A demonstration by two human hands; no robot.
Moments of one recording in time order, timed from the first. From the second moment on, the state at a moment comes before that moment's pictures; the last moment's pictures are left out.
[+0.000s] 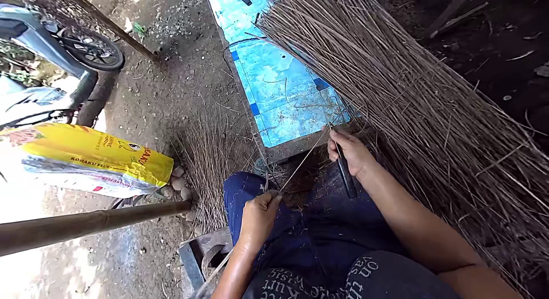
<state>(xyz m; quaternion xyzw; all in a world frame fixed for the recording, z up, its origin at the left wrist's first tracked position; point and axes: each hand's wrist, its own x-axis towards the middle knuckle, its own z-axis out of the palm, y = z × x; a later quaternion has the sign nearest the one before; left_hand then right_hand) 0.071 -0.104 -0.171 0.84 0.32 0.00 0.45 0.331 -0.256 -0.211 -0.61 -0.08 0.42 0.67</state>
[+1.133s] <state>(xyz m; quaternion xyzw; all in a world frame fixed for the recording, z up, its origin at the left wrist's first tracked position) 0.112 -0.117 -0.179 0.50 0.30 -0.03 0.81 0.265 -0.251 -0.196 -0.65 -0.24 0.42 0.58</state>
